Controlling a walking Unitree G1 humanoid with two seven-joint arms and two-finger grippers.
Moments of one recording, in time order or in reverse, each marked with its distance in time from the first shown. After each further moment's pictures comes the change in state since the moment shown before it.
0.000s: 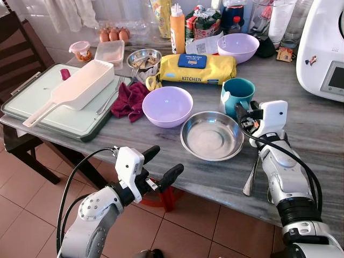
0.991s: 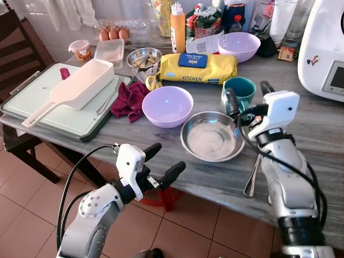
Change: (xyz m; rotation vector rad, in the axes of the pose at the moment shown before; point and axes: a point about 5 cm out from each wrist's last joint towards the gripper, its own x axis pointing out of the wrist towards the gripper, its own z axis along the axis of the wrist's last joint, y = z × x) left arm 0.004 -0.001 0.006 0.002 -0.011 -0.010; right arm -0.024 0.035 0.052 -0.029 -0.224 0.055
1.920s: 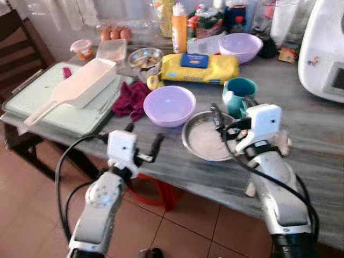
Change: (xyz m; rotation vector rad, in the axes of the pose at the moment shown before) left arm 0.017 0.030 0.010 0.211 -0.087 0.427; right arm -0.014 0.022 -0.007 0.014 0.080 0.027
